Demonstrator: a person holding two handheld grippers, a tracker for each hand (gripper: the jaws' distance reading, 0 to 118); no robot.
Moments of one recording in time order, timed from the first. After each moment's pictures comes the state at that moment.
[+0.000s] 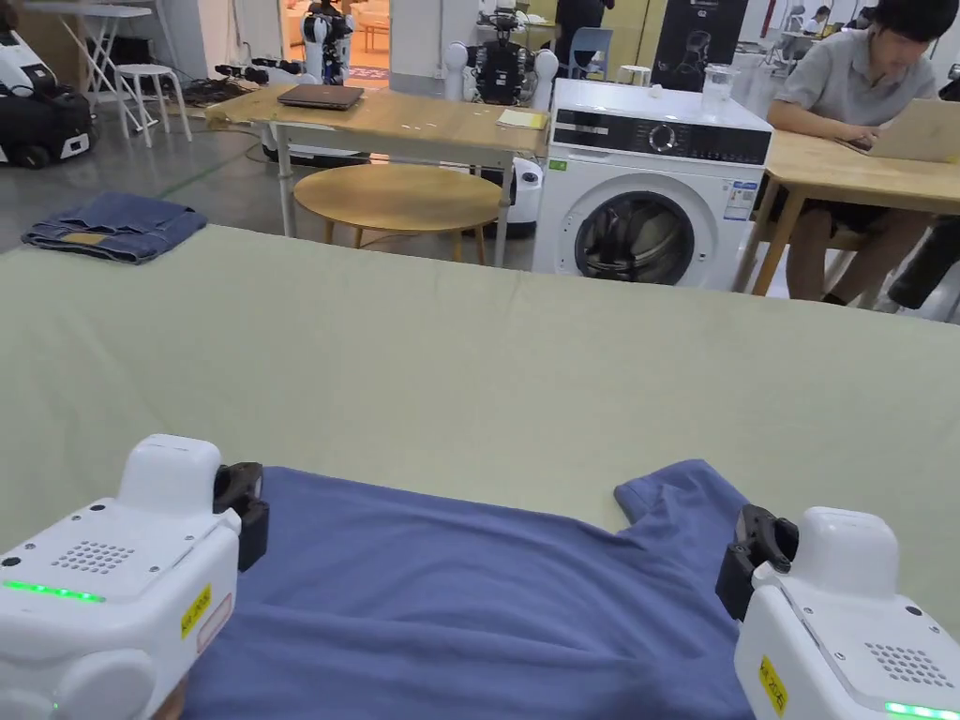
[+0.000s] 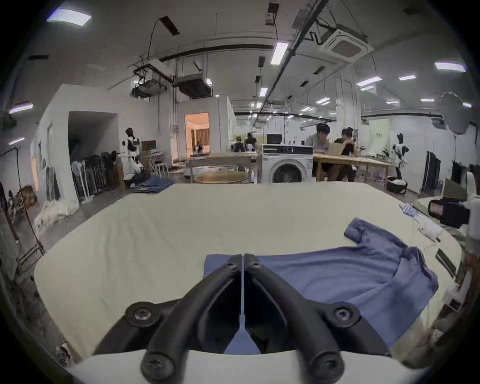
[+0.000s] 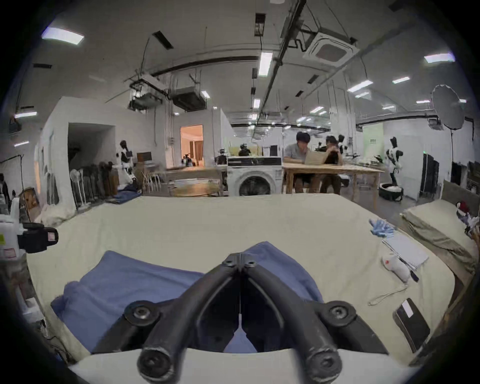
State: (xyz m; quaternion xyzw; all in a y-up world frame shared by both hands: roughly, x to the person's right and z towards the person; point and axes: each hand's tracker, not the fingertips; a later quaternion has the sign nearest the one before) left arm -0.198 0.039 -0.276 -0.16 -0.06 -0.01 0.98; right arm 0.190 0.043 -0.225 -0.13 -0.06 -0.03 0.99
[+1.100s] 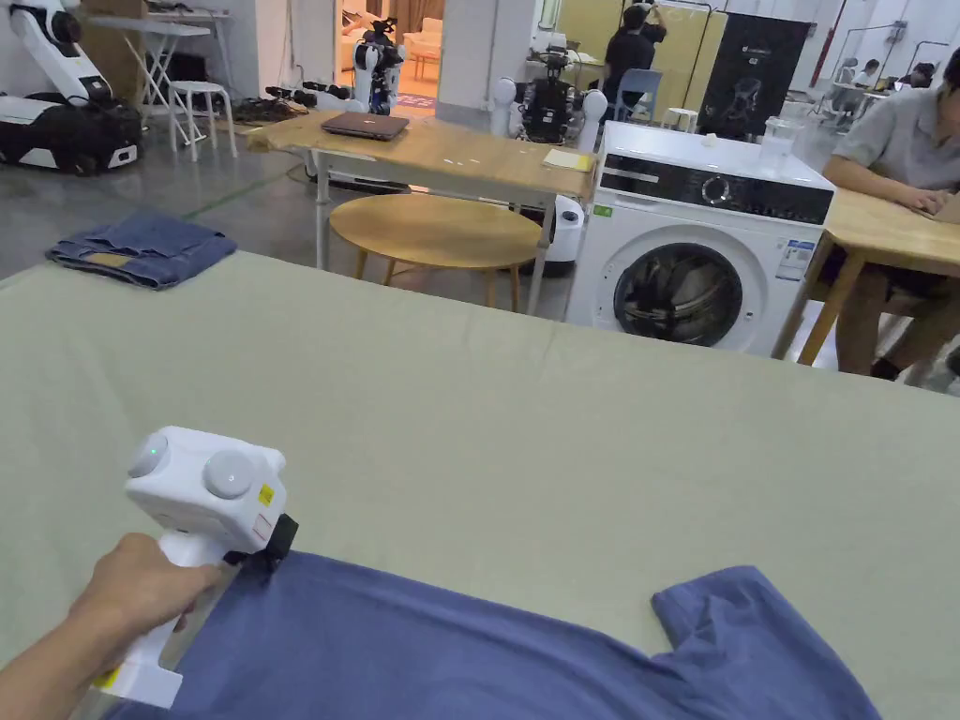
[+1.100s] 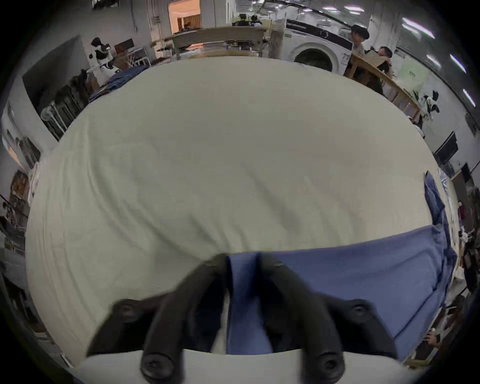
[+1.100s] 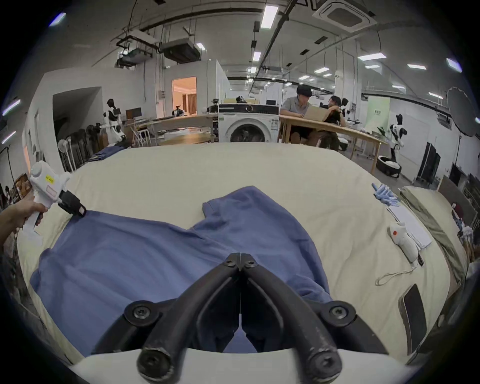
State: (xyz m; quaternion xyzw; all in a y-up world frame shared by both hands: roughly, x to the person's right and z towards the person) left arm -0.238 -0.046 -0.550 -0.53 -0.06 -0.02 0.85; right arm 0.234 -0.010 -0.282 -0.29 -0.08 -0.02 0.96
